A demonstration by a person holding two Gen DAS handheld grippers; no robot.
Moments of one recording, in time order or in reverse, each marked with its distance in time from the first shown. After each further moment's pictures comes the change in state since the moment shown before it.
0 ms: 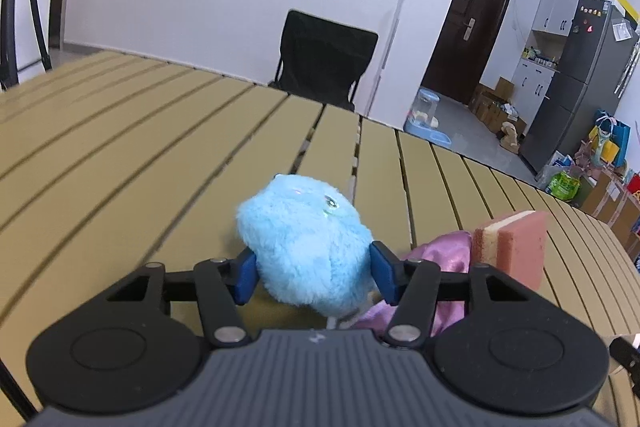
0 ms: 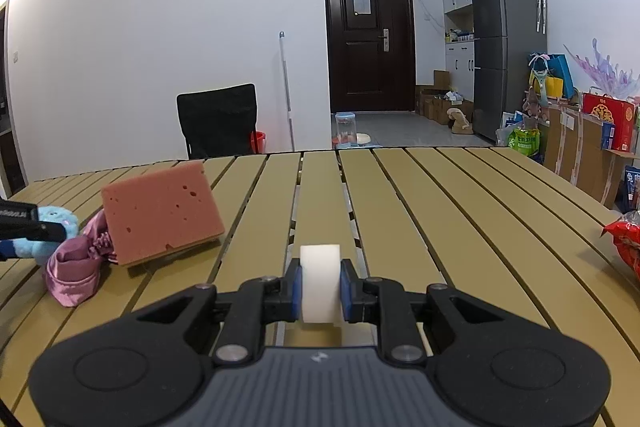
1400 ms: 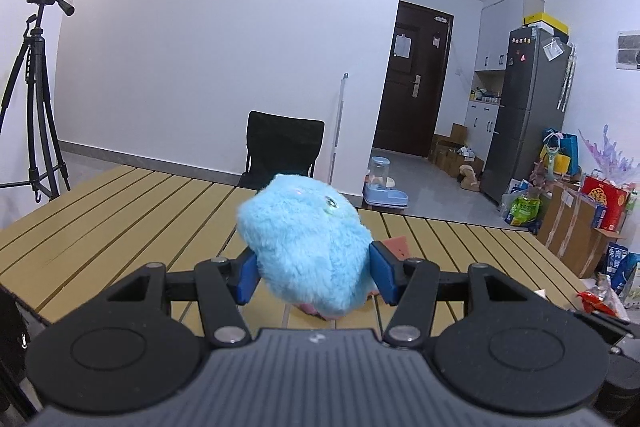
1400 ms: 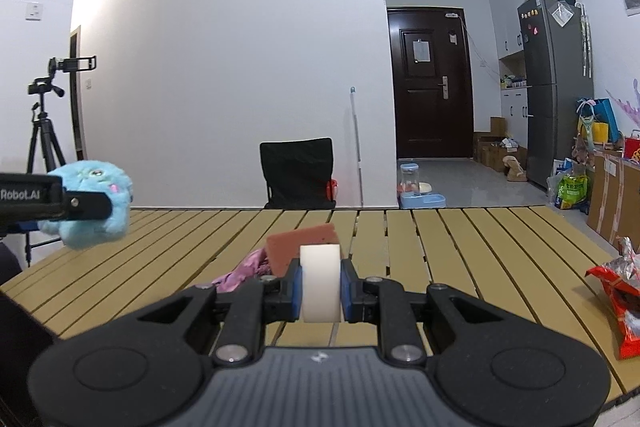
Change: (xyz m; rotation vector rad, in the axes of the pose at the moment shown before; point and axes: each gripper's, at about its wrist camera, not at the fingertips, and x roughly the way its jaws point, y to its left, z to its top) left arm -0.252 -0.037 -0.028 0.146 -0.234 -0.083; right arm -0.181 0.032 0.012 -0.056 -0.132 0.202
